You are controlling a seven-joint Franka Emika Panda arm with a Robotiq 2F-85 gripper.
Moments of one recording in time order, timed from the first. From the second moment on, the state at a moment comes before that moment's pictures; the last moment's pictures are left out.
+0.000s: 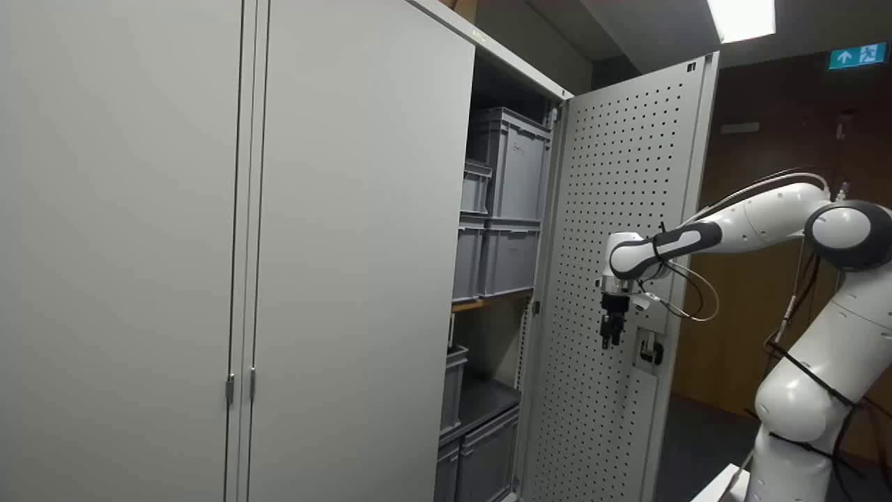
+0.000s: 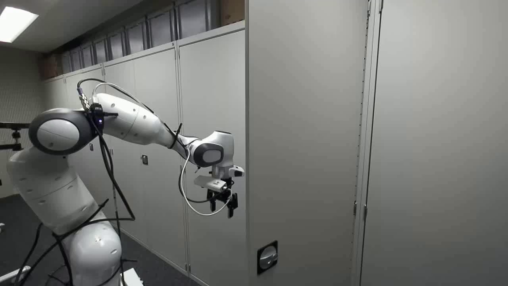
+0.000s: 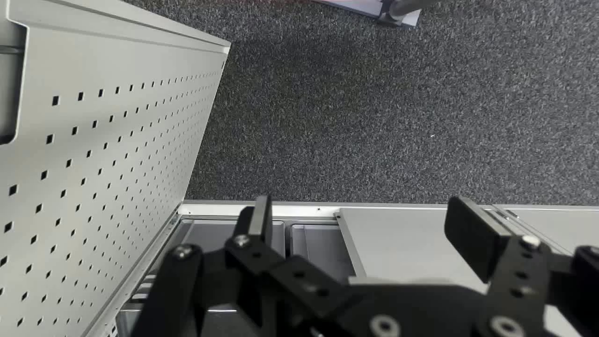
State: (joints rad) arm 0.03 -0.36 -0.15 -2.42 -0.03 2.04 -0.34
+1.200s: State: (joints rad) arm 0.02 -0.37 -0.07 -2.45 -0.03 2.04 -0.21
